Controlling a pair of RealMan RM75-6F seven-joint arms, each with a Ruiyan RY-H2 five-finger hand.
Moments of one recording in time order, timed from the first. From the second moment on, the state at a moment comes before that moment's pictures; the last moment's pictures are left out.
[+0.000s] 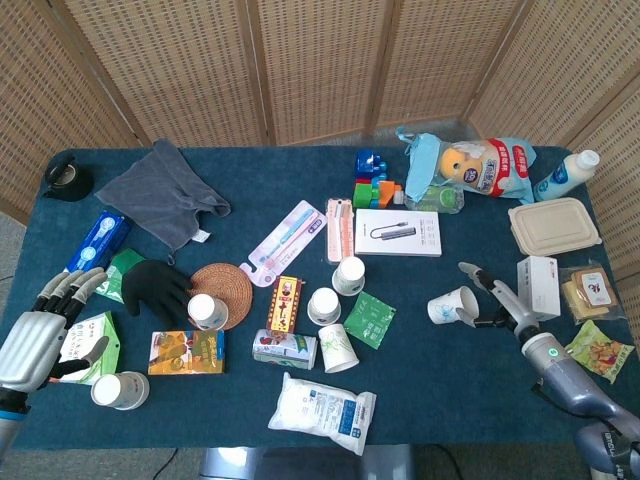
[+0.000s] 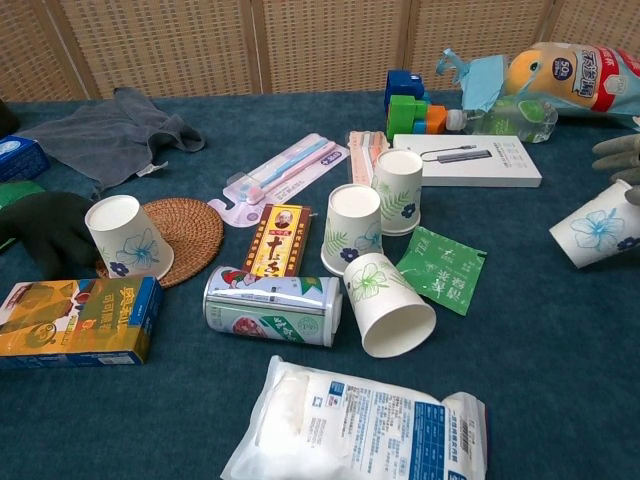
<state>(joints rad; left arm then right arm) -0.17 -0.92 0.00 -1.94 1.59 1.40 -0.06 0.49 -1.19 0.11 -1.39 -1.46 0.76 1.09</state>
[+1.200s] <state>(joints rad) -0.17 -0.93 0.01 -1.89 1.61 1.41 -0.11 0.48 -1.17 0.06 -1.80 -1.02 1.11 -0.56</state>
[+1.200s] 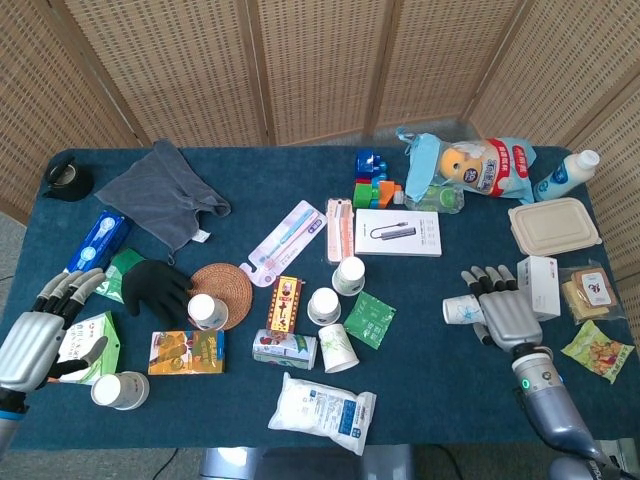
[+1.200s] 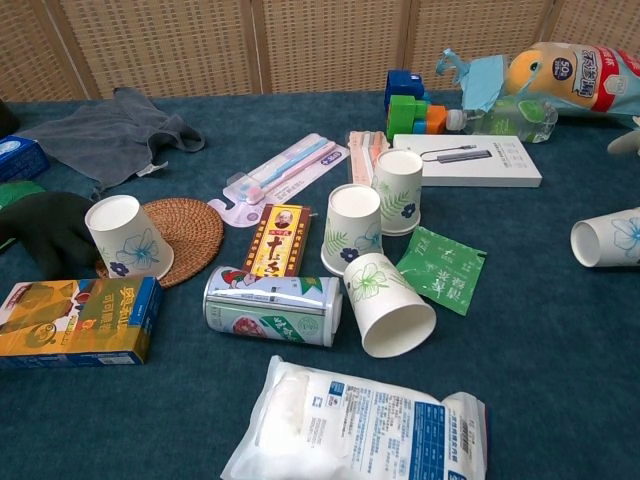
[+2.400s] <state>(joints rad) -0.17 -0.94 0.01 -1.87 1.60 1.41 -0.12 0.58 -1.30 0.01 -1.77 -0.79 1.14 -0.83</state>
